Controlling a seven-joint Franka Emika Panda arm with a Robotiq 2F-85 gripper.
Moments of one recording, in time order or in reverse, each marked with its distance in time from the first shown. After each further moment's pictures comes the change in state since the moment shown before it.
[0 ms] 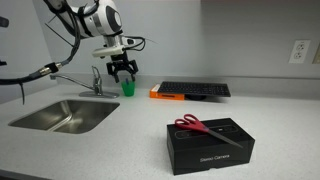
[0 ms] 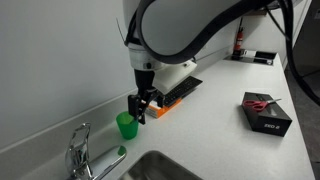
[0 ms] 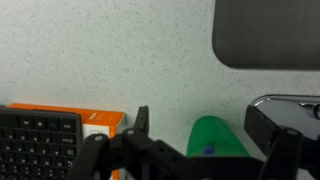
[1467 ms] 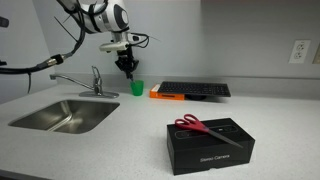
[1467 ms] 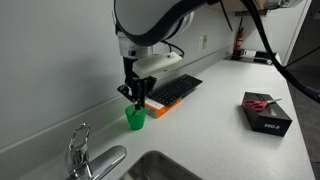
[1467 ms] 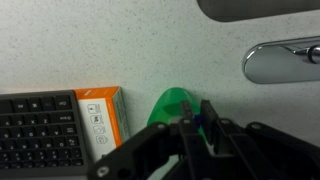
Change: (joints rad) arm 0.022 0.135 -0.055 0.261 0.091 -0.096 0.048
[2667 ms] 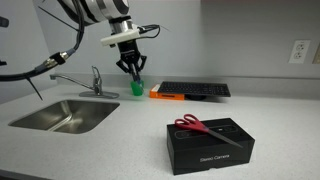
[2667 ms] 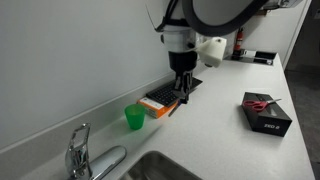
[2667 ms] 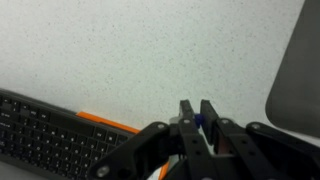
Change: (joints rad) arm -0.057 -0.348 -0.015 -0.462 -0.148 0.011 -0.324
